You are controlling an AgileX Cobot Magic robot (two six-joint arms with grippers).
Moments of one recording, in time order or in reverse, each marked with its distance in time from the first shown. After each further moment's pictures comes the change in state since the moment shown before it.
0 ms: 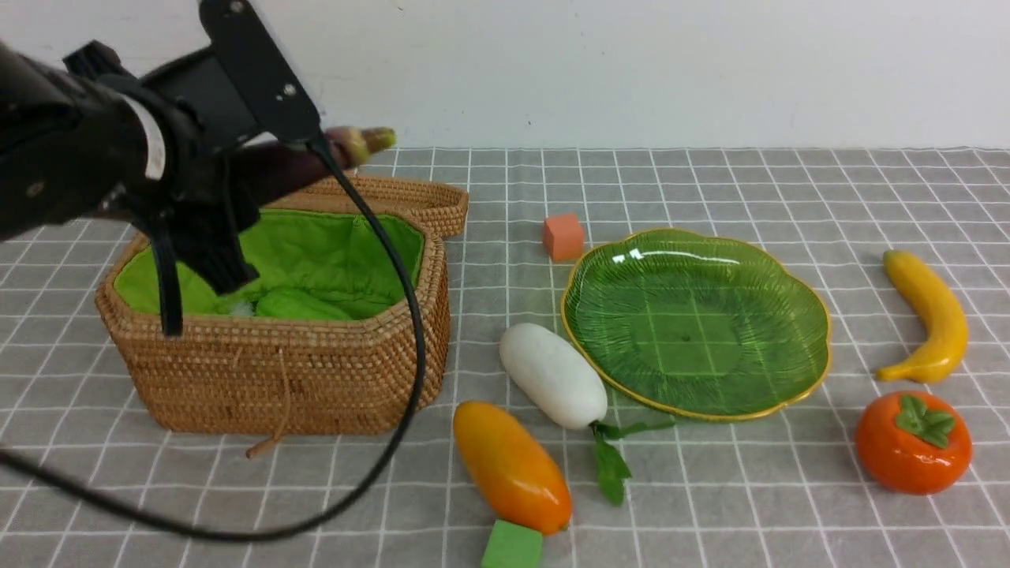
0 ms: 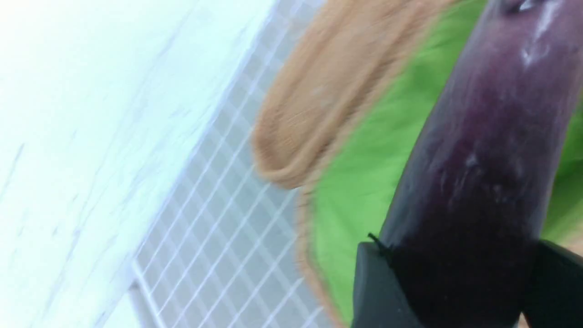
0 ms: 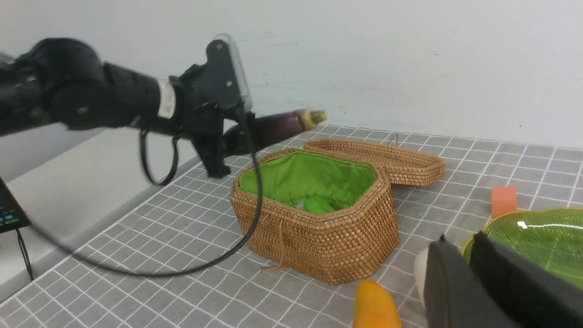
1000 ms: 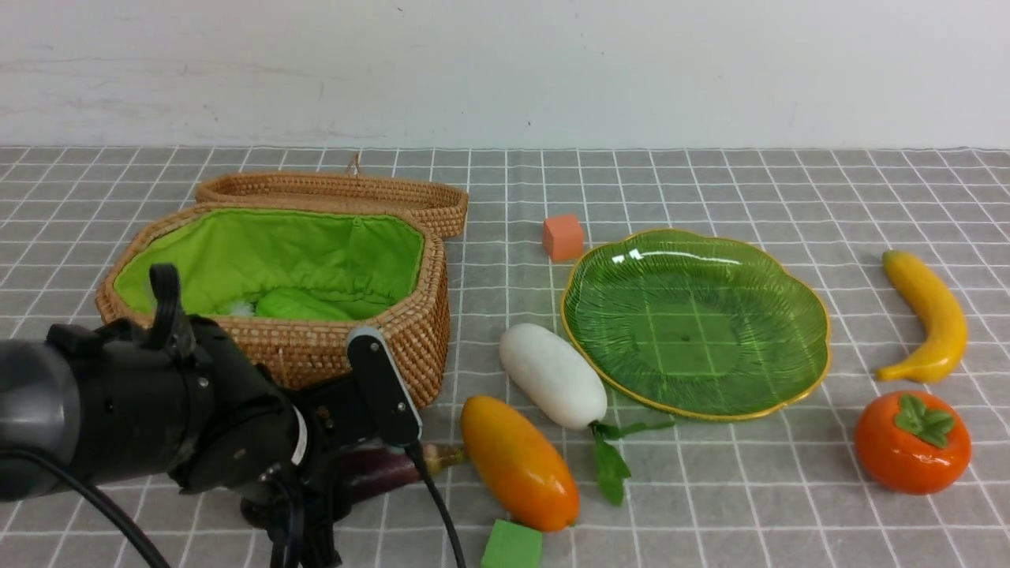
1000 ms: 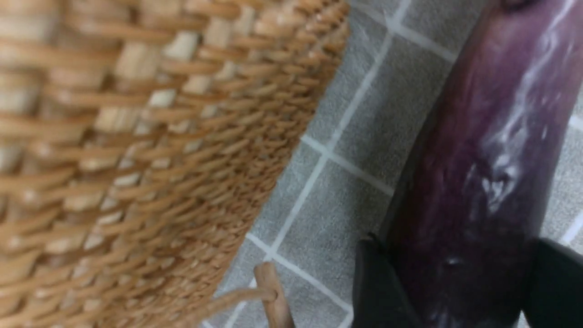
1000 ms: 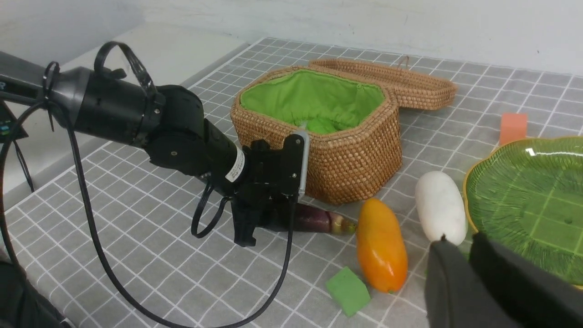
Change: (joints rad) right arm 0.000 0.000 0.000 -0.053 0.162 0.001; left arm -0.127 0.218 0.398 -0.202 -0.185 -0.012
